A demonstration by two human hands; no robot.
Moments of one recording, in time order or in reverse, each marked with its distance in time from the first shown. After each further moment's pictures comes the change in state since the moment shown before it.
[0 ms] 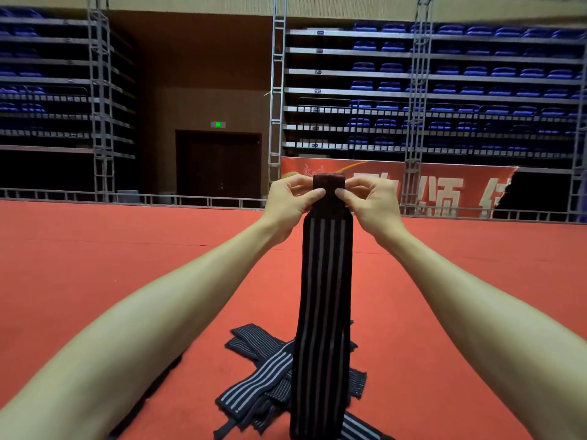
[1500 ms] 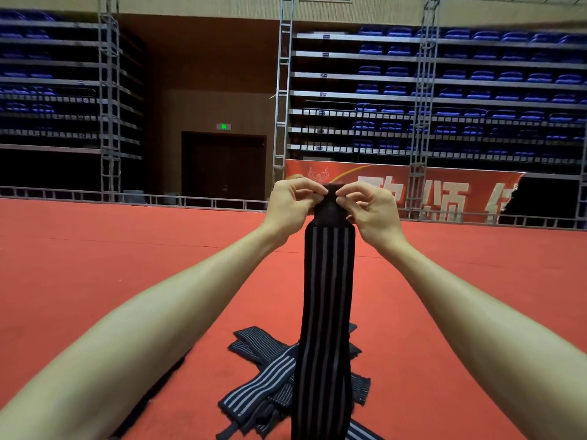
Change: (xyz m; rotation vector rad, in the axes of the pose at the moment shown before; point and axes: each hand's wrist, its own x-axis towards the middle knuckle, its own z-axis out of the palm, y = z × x) left_hand -0.005 0.006 -0.007 0.125 0.001 0.094; right_hand -0.008 -0.001 0.009 -0.033 -0.033 -0.104
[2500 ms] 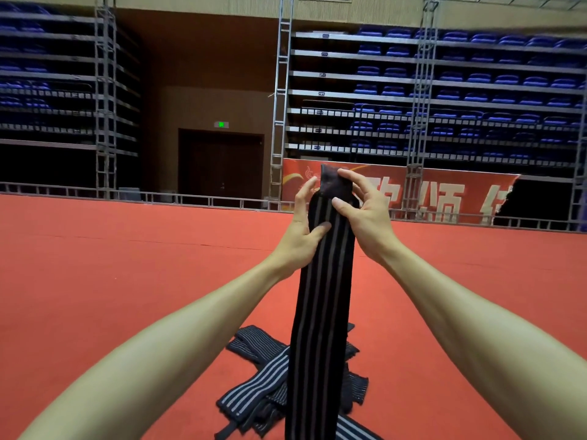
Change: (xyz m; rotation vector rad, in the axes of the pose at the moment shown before) left_hand -0.039 -0.028 0.013 0.053 -0.134 0.104; right_hand -0.006 -0.010 0.014 0.258 -0.016 0.062
